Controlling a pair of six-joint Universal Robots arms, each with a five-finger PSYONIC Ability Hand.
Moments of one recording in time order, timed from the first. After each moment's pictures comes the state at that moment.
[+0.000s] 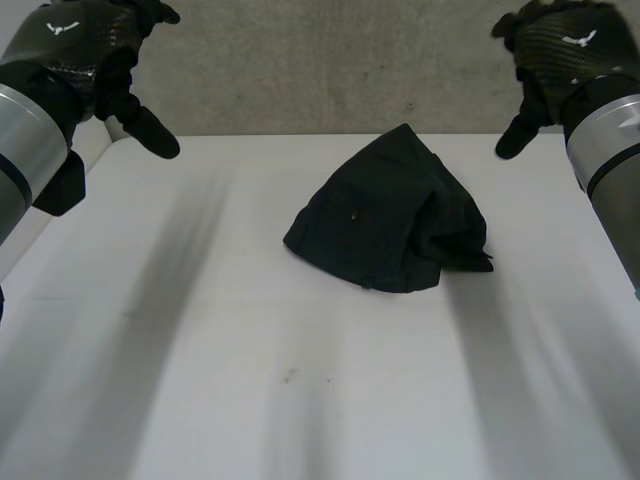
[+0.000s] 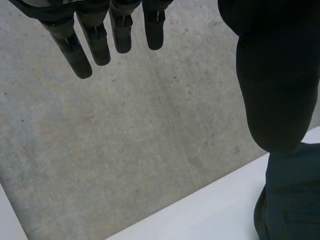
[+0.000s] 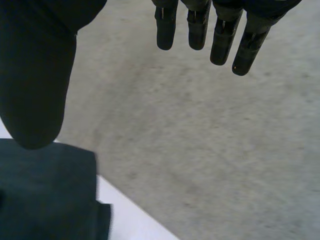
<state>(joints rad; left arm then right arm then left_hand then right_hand) 4.32 -1.60 -1.30 2.99 -1.58 3.21 1.97 -1.42 1.31 -0.04 1.63 2.85 0.21 0.20 0.21 0.20 0.05 0.20 0.22 0.21 0.24 0.07</state>
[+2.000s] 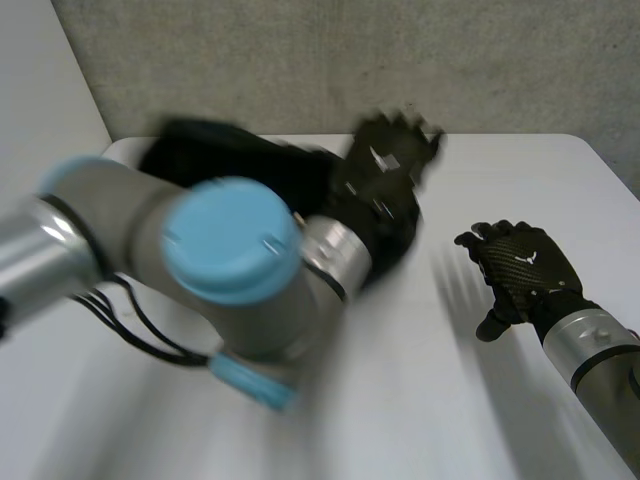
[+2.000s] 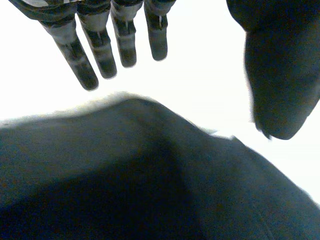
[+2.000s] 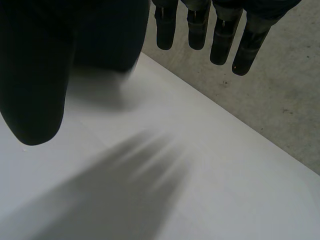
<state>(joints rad) 3.83 -2.20 -1.12 3.47 -1.58 3.43 1.82 -1.45 1.99 -0.32 1.35 2.81 0.34 0.37 0.37 0.37 0.19 0.20 0.22 0.21 0.24 0.07</state>
